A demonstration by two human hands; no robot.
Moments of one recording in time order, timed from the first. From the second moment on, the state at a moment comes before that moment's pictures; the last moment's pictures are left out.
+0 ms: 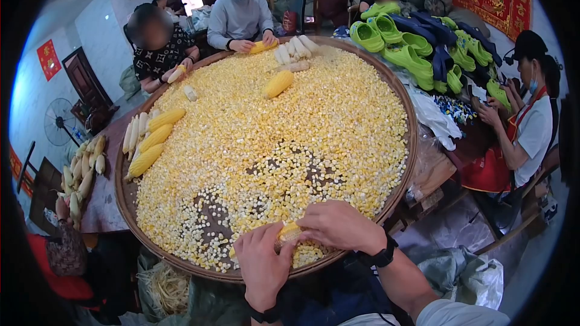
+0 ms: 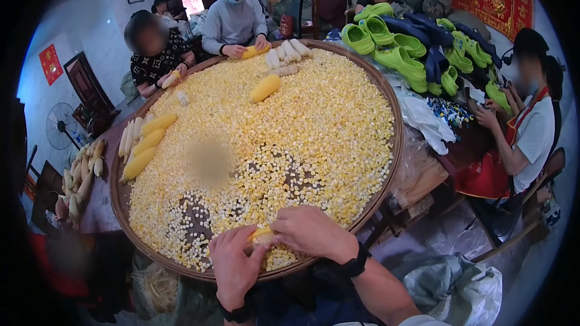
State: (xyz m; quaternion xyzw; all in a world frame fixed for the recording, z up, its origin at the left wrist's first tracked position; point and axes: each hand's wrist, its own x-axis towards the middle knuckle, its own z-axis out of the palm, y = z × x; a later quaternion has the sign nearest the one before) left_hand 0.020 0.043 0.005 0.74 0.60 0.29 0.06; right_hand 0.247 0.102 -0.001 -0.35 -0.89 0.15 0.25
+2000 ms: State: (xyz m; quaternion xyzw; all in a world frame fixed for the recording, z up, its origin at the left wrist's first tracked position) left_hand 0.018 0.039 0.010 0.67 0.63 0.37 0.12; right_hand 0.245 0.106 0.005 -0.26 -0.90 0.10 0.33
